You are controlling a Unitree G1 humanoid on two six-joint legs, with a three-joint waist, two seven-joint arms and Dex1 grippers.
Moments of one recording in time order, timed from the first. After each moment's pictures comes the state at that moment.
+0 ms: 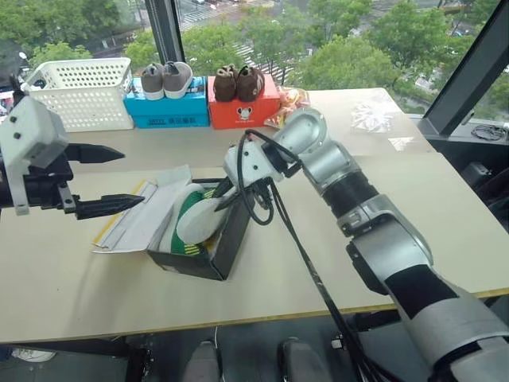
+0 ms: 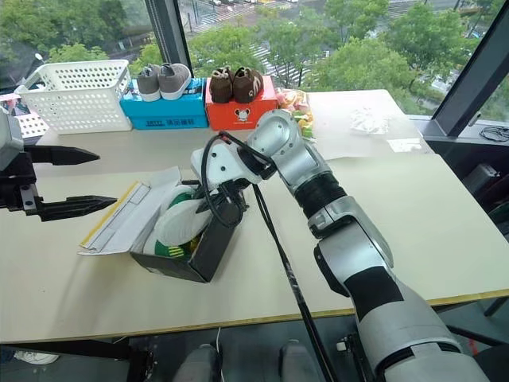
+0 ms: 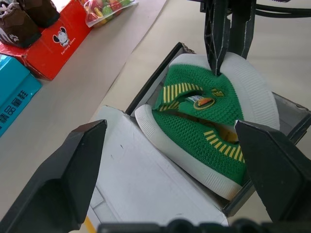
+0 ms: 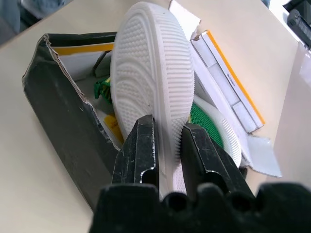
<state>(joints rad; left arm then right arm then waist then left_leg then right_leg) -0.32 1.28 0.48 -0.31 -0.66 0.74 -1.15 -1.36 -0.19 0.38 0.82 -0.01 -0.32 1.52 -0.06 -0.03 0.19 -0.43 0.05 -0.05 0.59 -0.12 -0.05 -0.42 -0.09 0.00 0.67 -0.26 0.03</state>
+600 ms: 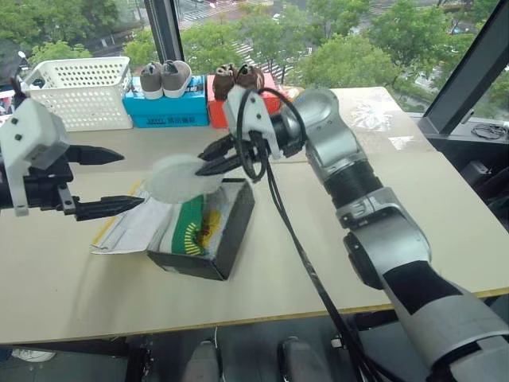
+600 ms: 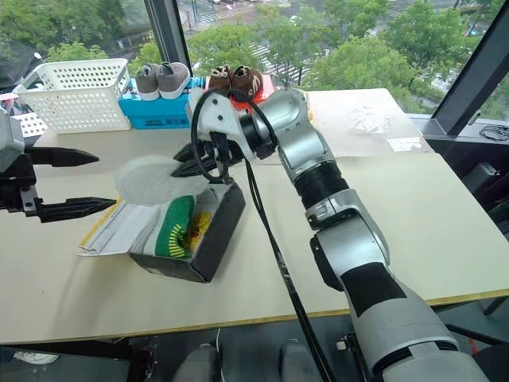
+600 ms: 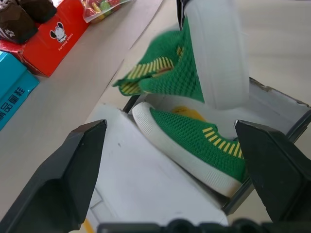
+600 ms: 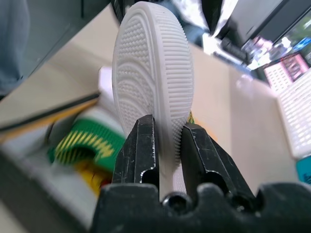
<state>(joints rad) -0.31 1.29 0.48 -0.31 -0.66 0.74 -1.16 -1.41 -0.18 0.22 0.75 0.10 -0.09 1.43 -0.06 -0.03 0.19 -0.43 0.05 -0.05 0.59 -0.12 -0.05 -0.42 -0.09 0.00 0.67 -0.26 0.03</state>
